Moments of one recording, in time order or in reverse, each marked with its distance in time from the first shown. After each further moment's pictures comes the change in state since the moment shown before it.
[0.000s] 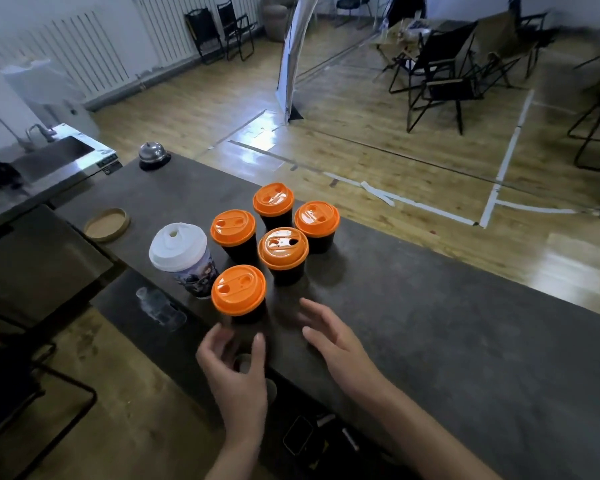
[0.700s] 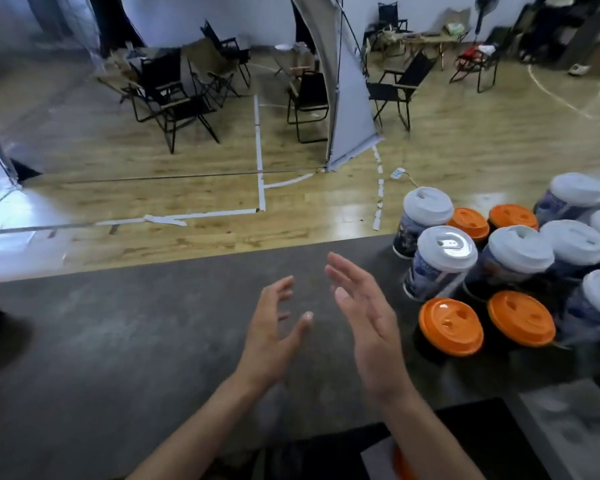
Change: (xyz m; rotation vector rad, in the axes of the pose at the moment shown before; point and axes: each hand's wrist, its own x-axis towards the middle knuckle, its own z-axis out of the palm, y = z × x) left_hand -0.312 0.092 0.246 -0.023 -1.371 0.418; right_hand -0.333 -0.041 -0.264 0.102 1.008 -0.449
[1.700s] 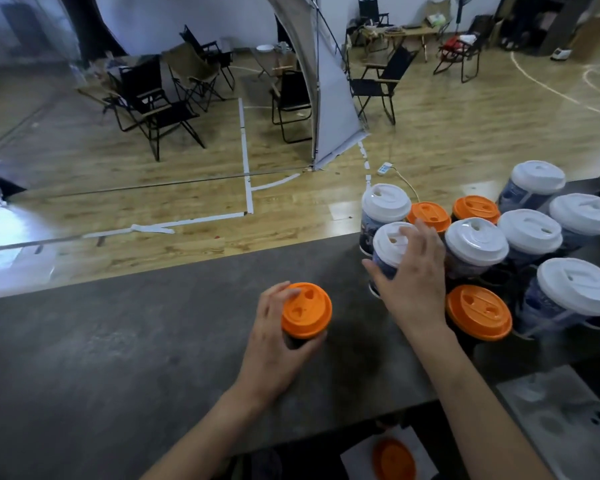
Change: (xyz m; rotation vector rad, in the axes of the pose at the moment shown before) left_hand 0.006 0.011 0.064 0.237 0.016 0.259; right_hand 0.082 0.025 -0.146 -1.184 0.343 -0.163
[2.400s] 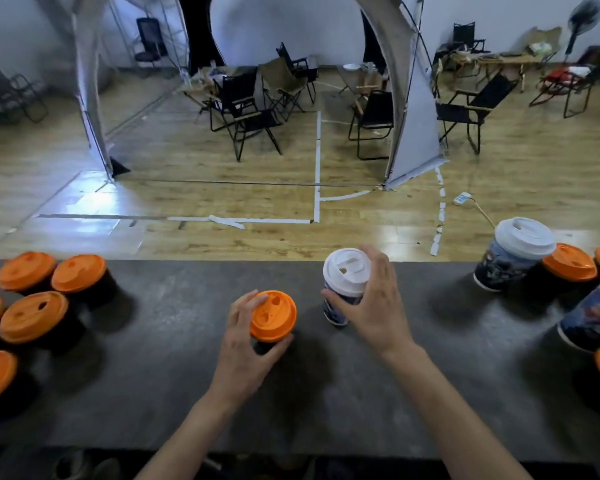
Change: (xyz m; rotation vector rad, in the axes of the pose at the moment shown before) left_hand -0.064 -0.094 -0.182 0.214 0.234 -0.183; right_hand -0.062 -0.186 0.100 0.454 -0.290 -0.292
